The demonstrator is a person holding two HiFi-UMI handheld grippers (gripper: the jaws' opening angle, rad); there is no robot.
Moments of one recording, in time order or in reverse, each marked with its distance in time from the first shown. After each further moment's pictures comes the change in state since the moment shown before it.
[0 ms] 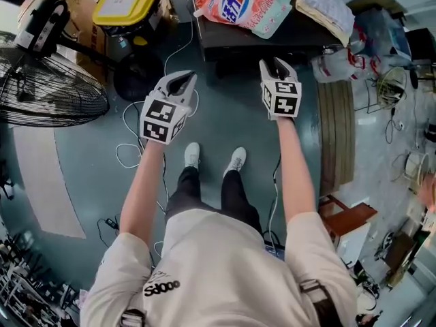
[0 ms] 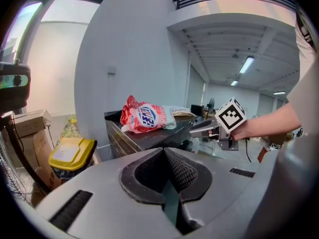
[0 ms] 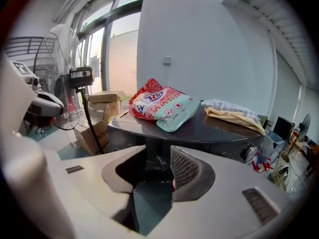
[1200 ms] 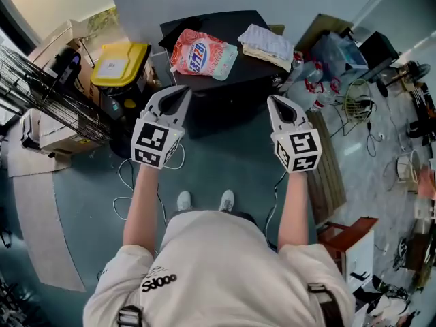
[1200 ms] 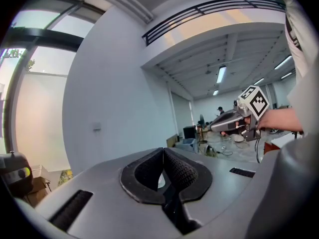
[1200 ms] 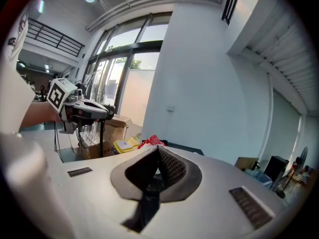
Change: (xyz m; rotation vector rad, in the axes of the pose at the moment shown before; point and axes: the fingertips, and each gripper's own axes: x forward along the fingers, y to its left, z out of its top) left arm -0.115 -0.106 0.205 0.275 -0.336 -0.021; right arm -0.300 -0.018 0.143 -0.174 -0.318 -0.013
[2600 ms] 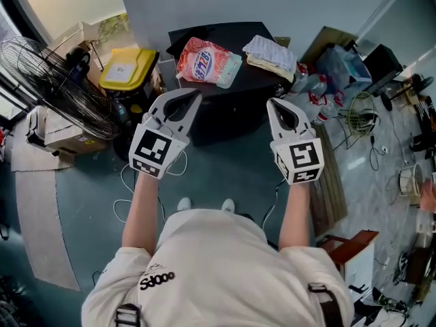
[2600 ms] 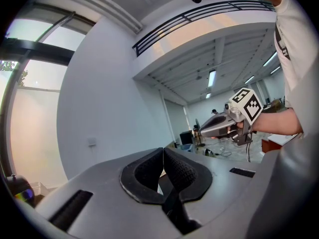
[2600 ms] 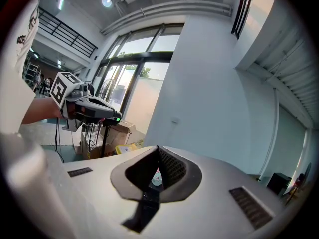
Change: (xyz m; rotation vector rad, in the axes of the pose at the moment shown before) left arm -0.026 -0.030 0.064 0.109 -0.092 -0.035; right arm -0.027 0.016 0.051 -0.108 -0.106 0.032
